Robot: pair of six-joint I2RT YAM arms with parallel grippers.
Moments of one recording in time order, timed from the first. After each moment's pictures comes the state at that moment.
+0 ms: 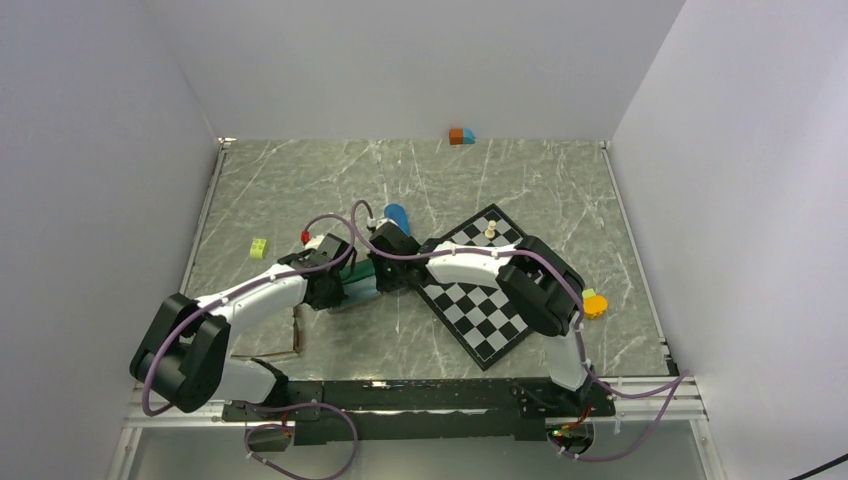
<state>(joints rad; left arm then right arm) -0.52 1.34 0.68 -0.55 -0.29 -0.77 0.95 2.00 1.31 -0.21 -0.02 0.52</state>
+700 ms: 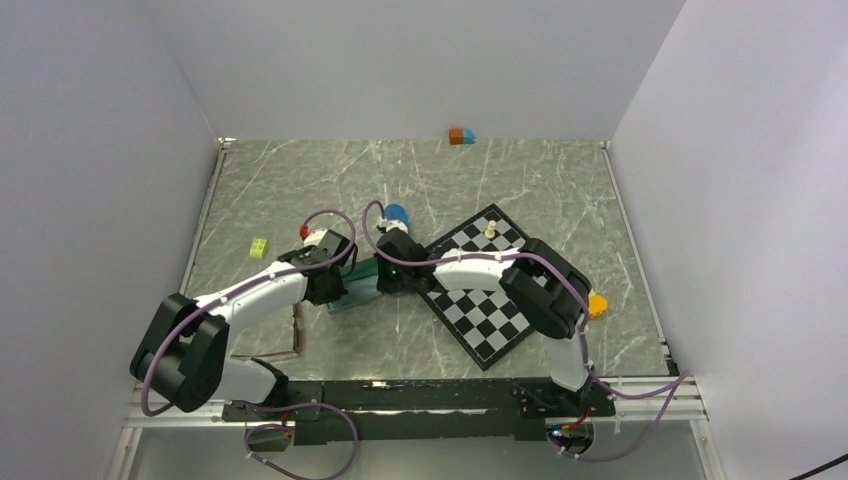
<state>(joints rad) -0.52 1.35 0.71 -0.56 -0.34 -0.78 0.95 1.97 1.19 -0.05 0.01 0.63</state>
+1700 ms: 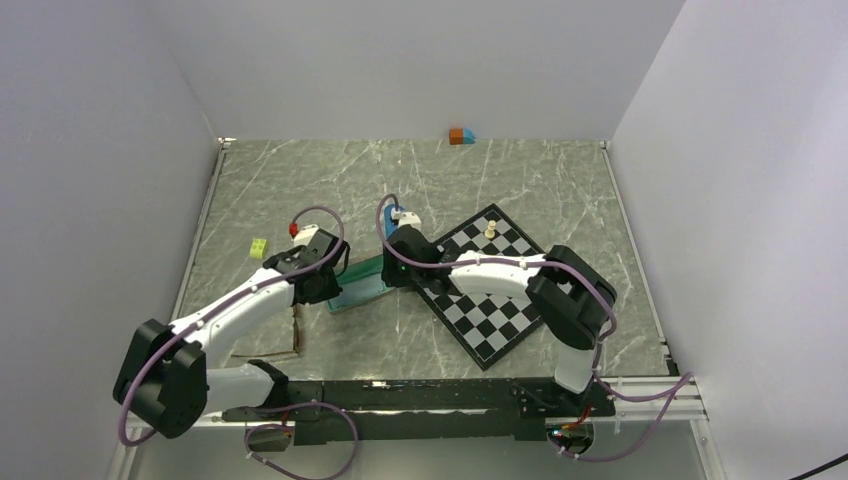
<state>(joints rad) -0.52 1.23 0.73 -0.64 -0.37 -0.80 0.95 1.83 1.10 -0.02 0.13 0.65</state>
